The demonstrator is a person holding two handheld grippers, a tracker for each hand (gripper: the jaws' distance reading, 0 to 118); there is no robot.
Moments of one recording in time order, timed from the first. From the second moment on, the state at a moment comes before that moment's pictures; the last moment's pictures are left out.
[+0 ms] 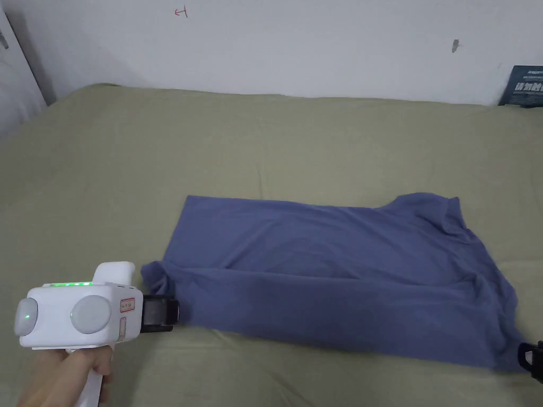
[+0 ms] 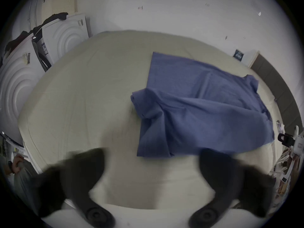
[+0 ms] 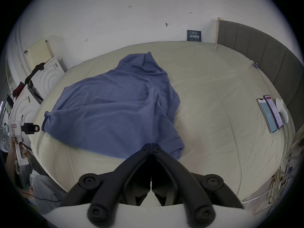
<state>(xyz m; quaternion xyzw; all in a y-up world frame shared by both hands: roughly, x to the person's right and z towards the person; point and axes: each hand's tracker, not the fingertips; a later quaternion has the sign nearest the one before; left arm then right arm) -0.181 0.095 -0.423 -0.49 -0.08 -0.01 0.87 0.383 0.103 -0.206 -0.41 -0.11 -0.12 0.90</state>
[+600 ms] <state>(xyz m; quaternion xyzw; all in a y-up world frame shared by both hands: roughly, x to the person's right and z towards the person) -0.171 0.083 -0.444 -0.49 -0.11 0.00 0.87 0.407 0.090 -0.218 -0.39 -0.10 -0.17 0.90</state>
